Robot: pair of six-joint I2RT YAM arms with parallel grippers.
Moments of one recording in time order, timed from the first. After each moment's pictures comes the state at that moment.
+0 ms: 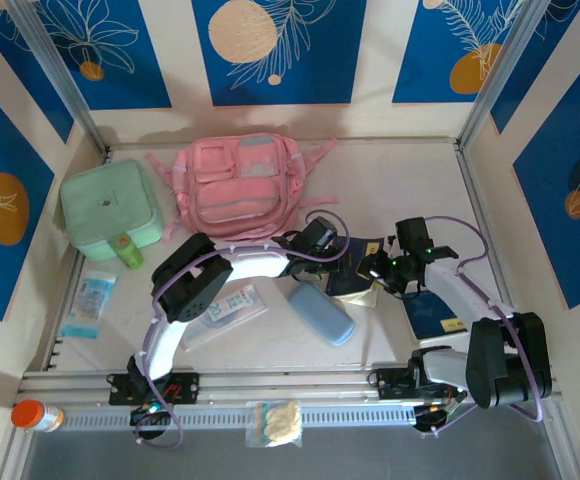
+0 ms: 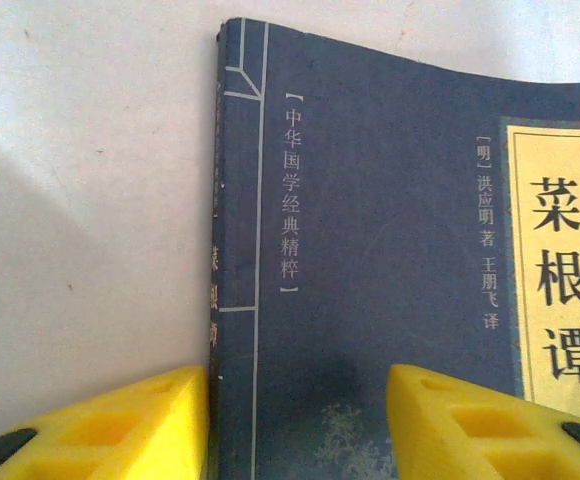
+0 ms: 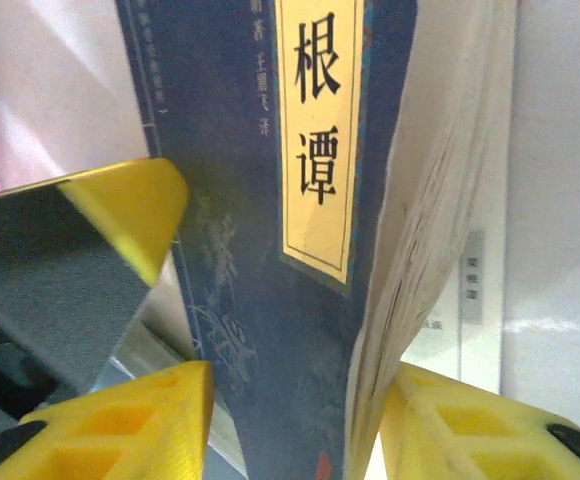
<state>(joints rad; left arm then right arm) -0.93 2.11 1.37 -0.08 0.12 -0.87 0.14 1.22 0.66 -0.60 -0.41 0.65</state>
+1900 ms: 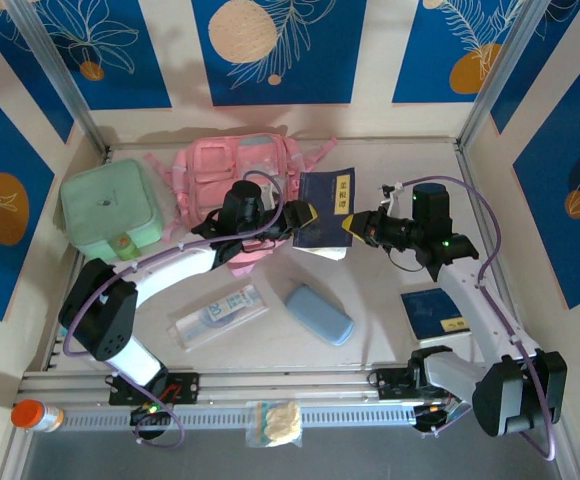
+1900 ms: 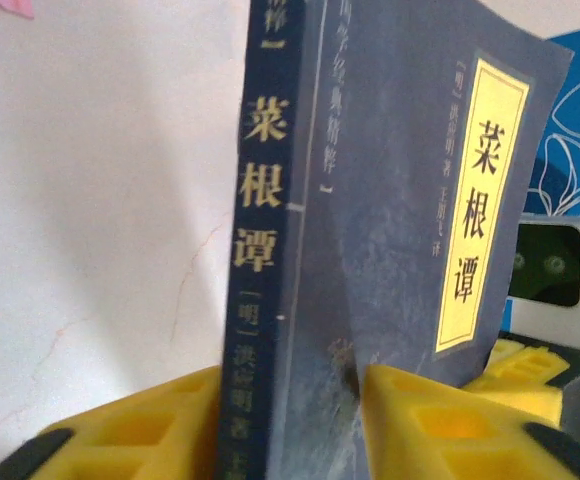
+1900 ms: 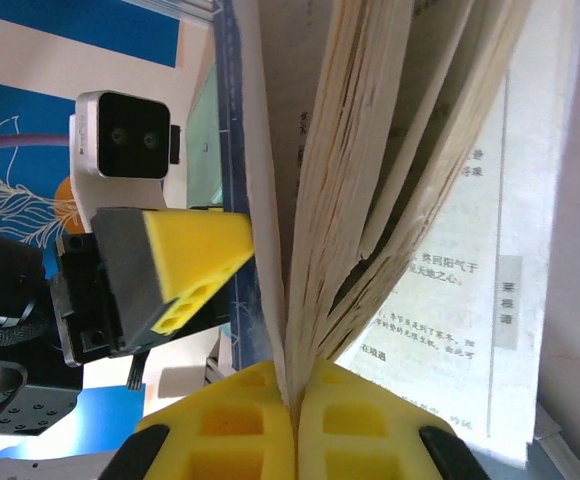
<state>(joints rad) -0.68 1.58 1.06 0.17 0.47 -1.11 0.17 1.08 0.87 -0.38 -0.80 0.77</state>
